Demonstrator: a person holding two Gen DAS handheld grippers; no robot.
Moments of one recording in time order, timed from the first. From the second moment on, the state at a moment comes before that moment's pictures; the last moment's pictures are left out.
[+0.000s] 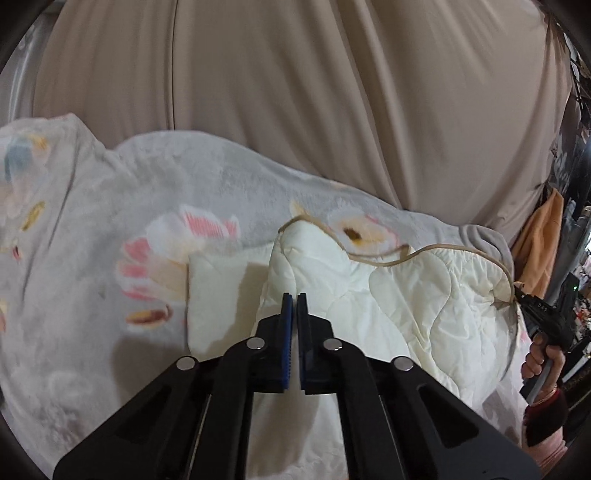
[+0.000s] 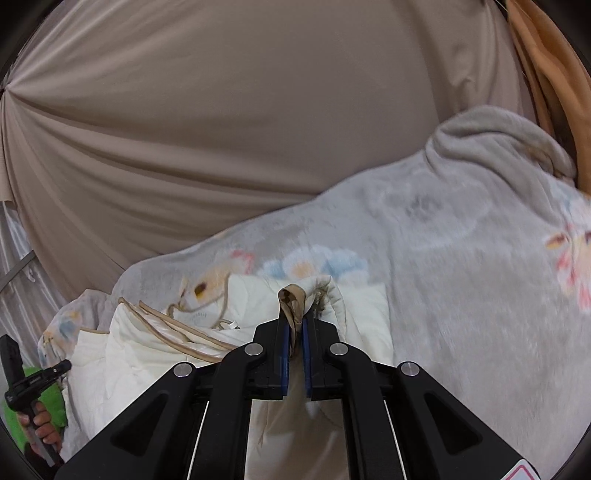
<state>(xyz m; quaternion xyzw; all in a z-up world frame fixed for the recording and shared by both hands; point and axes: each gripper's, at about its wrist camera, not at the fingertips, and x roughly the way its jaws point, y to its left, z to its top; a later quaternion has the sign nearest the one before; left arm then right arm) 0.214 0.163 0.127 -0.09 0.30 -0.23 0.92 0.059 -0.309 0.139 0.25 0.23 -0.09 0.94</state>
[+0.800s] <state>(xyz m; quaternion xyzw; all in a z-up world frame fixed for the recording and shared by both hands) 0.215 0.140 0.138 -0.02 0.28 -0.13 0.95 0.063 -0.330 0.122 0.26 0.22 -0.08 0.94</state>
